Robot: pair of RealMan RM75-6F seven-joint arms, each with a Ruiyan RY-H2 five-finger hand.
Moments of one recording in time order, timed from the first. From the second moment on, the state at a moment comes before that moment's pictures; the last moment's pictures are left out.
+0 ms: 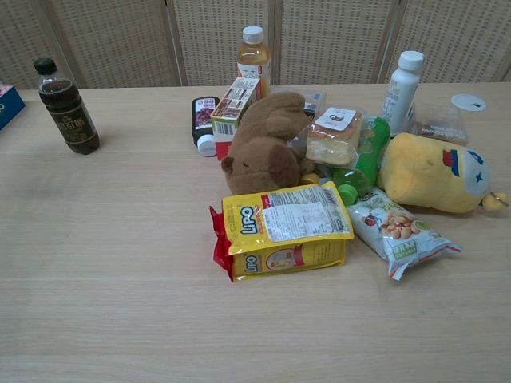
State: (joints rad) left arm -0.49 -1.27 -0.19 -1.23 1.17 0.85 -0.42; right arm 0.18 -1.24 0.14 -1.53 -1.34 1.43 -0.19
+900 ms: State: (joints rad) left arm -0.64 -1.62 -0.31 -0.72 1.18 0.63 -0.95; right arm 0.15 -1.19 0.16 -1.58 -1.30 1.44 -0.22
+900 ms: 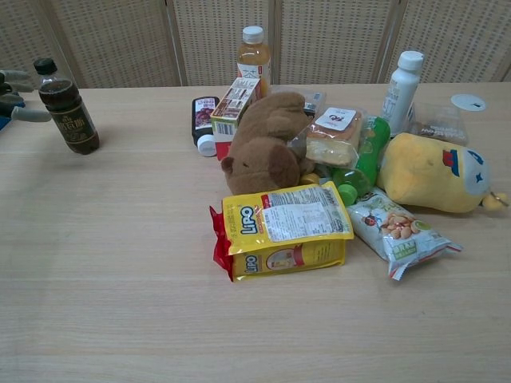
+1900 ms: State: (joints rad) left arm -0.81 -1.92 -0.38 -0.28 1.21 0.55 -1.33; right arm 0.13 -1.13 0.17 -1.67 -1.27 1.48 -0.28
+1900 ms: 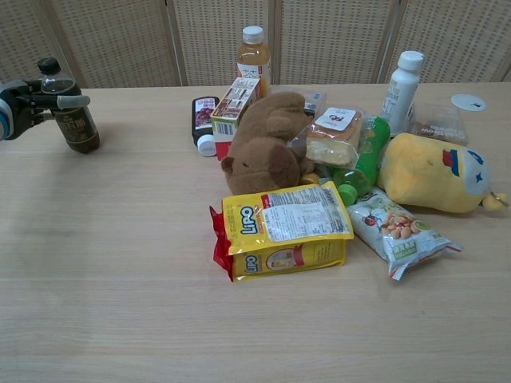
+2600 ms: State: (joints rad) left arm -0.80 -1.90 -0.47 -0.32 1.11 0.67 -1.15; right arm 0.14 -1.16 0.17 -1.62 -1.30 1.46 -0.23
